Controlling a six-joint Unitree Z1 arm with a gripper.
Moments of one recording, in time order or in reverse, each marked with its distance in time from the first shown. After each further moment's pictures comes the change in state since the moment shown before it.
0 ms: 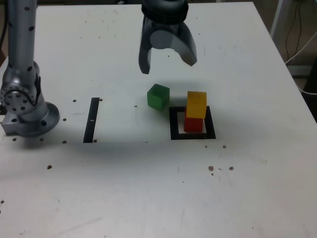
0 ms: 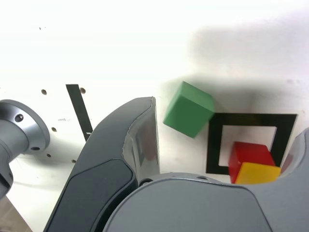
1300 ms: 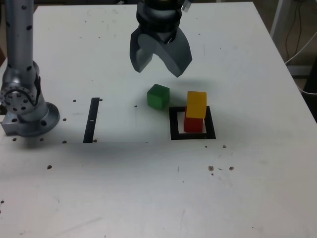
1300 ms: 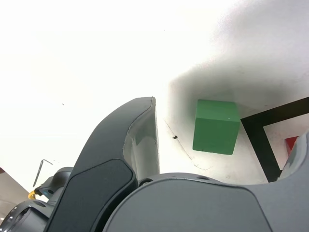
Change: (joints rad) arm 0.007 -0.021 0.109 -0.115 0.085 0.457
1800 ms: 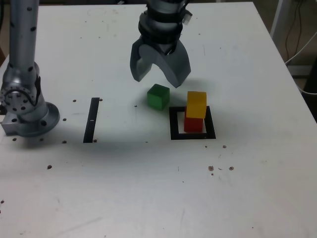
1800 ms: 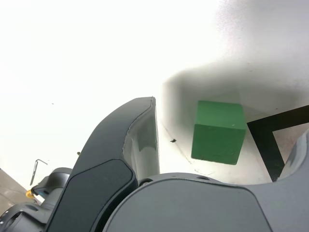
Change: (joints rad) arm -0.006 0.055 0.040 -0.044 -0.023 0.000
